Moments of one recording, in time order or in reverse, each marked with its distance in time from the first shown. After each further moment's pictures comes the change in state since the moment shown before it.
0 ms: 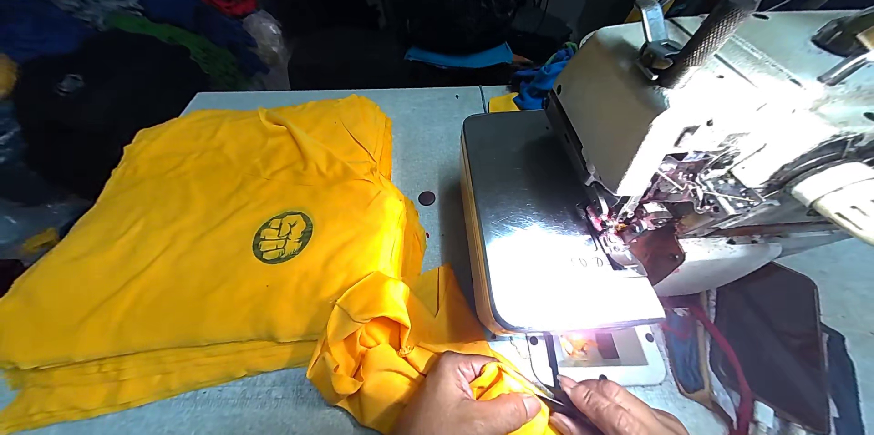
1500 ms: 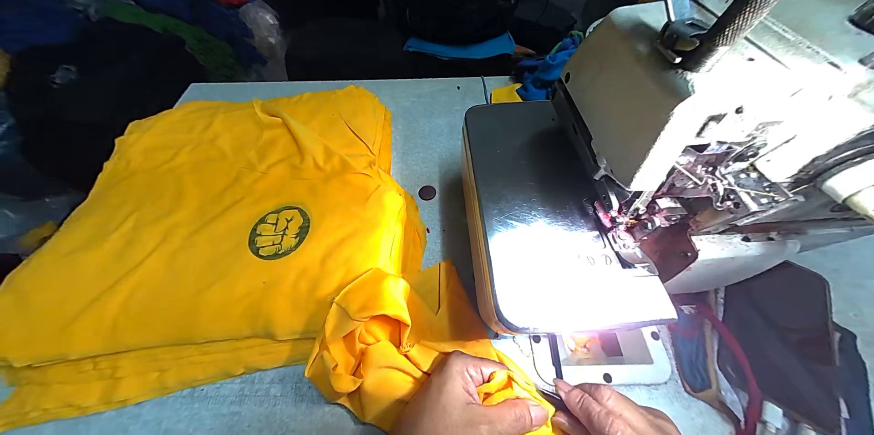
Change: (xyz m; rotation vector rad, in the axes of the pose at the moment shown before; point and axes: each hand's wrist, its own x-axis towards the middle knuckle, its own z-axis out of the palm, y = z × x) left_hand 0.004 -0.006 -0.007 0.090 -0.130 0.053; right_hand 0.001 0.002 0.004 0.019 -0.045 -0.042
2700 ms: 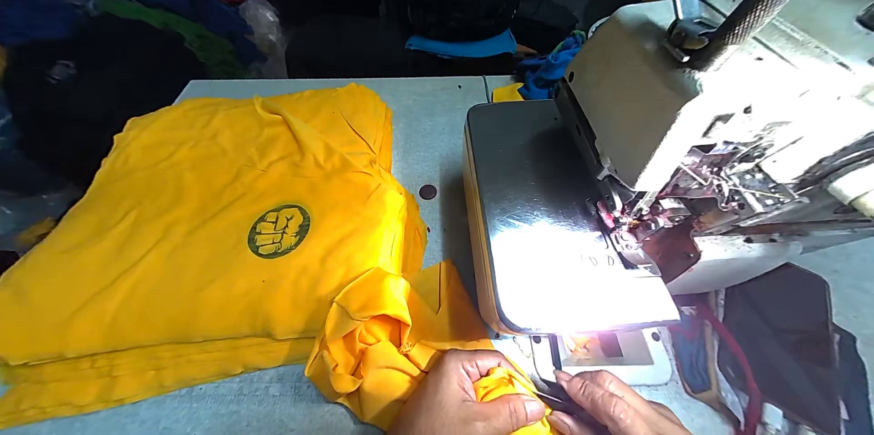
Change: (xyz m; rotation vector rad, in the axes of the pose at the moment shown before) left_hand 0.001 -0.003 0.000 -0.039 0.028 0.090; right_hand 0.006 -0.001 -0.007 0.068 -0.040 0.067
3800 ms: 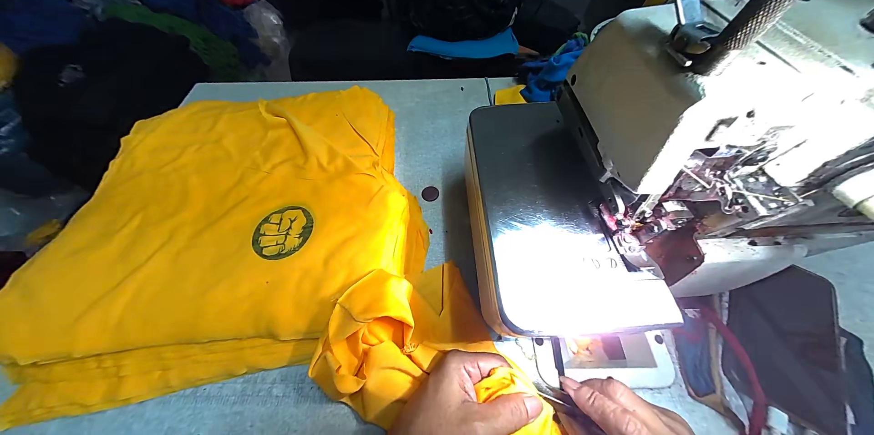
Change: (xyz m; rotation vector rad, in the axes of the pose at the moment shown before) left_hand -0.001 0.011 0.000 0.017 0.020 -0.093; right_hand -0.005 0.003 0.004 -0.136 0.059 -0.066
